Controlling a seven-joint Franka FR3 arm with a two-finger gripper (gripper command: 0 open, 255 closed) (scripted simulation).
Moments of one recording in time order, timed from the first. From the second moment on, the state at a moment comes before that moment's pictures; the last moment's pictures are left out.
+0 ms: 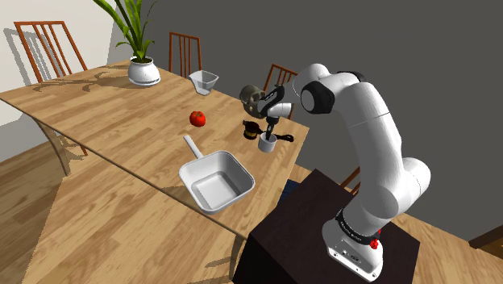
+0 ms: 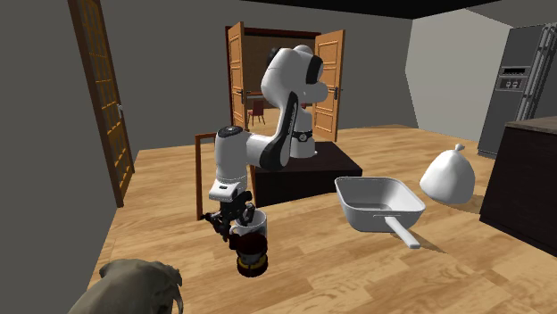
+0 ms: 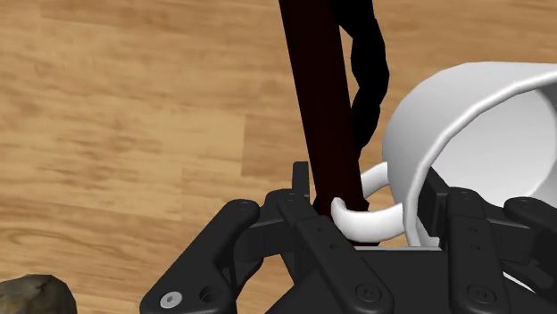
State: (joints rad) arm -0.21 0.95 -0.30 -1.56 0.32 2.45 -1.11
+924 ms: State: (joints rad) arm -0.18 0.83 -0.33 -1.61 0.29 2.38 -1.10
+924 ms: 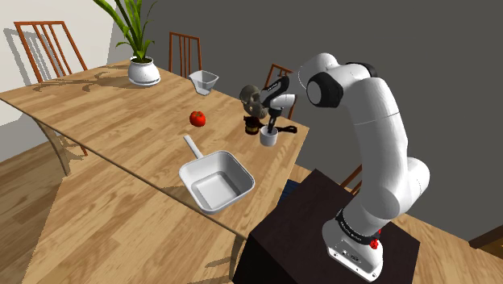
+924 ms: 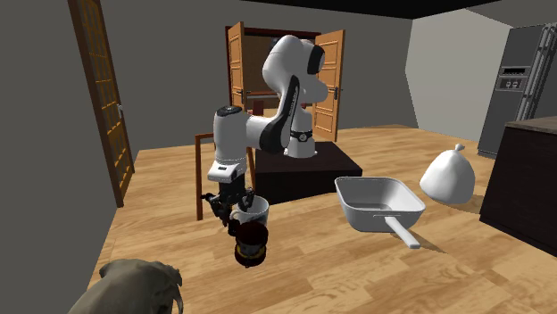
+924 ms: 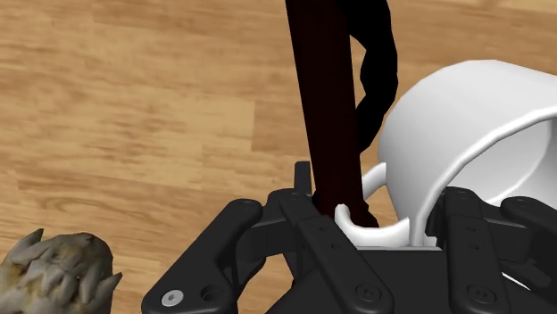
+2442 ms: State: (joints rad) arm -0.14 0.63 -0.39 -1.62 0.23 2.19 -1.07
